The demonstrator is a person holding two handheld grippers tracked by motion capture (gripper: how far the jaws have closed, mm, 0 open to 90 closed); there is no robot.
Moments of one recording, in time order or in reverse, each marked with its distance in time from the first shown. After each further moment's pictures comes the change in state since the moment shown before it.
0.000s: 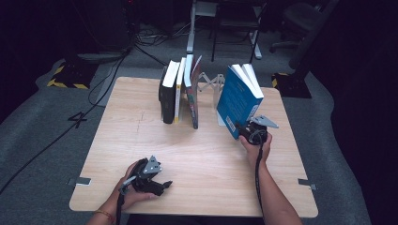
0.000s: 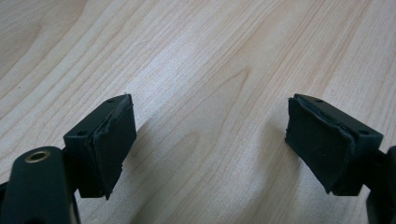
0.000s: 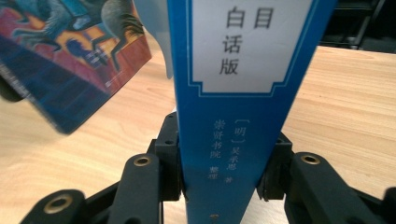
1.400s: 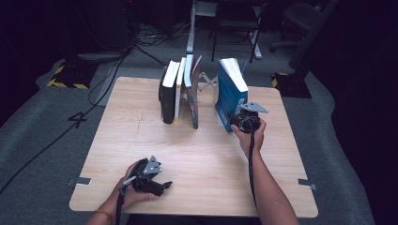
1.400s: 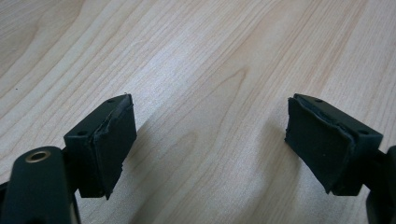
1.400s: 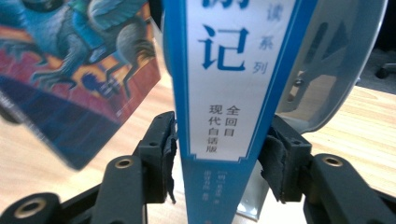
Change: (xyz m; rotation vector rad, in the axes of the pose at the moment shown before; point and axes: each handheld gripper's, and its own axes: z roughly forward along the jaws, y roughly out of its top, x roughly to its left) left arm 0.000 0.000 0.000 0.002 -0.007 0.006; right arm 0.022 0.048 0.009 0.045 -0.012 -0.091
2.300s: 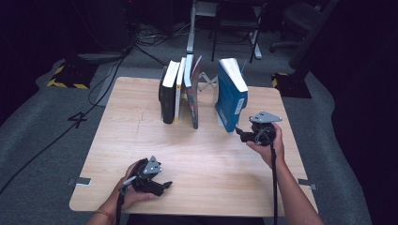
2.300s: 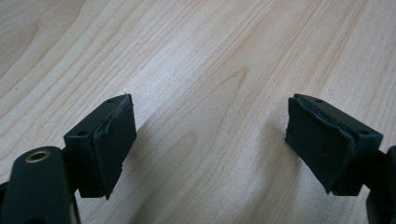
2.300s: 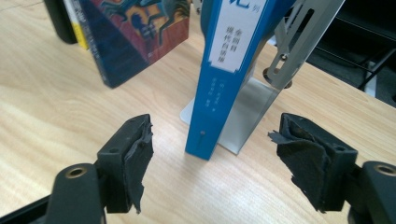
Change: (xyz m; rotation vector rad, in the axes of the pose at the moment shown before) left arm 0.000 0.000 0.000 -0.003 0.000 -0.004; right arm -0.014 -0.011 -0.063 0.093 0.117 -0.220
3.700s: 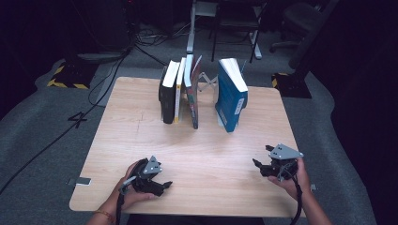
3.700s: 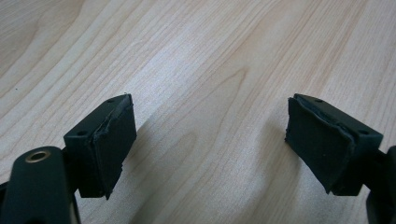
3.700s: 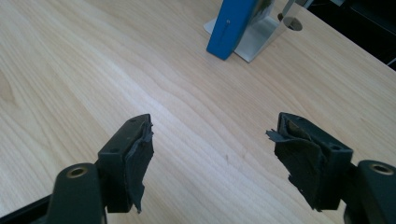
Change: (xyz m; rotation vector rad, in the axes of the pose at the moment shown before) left arm 0.000 0.000 0.000 0.001 -0.001 0.000; right arm 0.012 -0.081 -0.074 0.068 0.030 -0.145
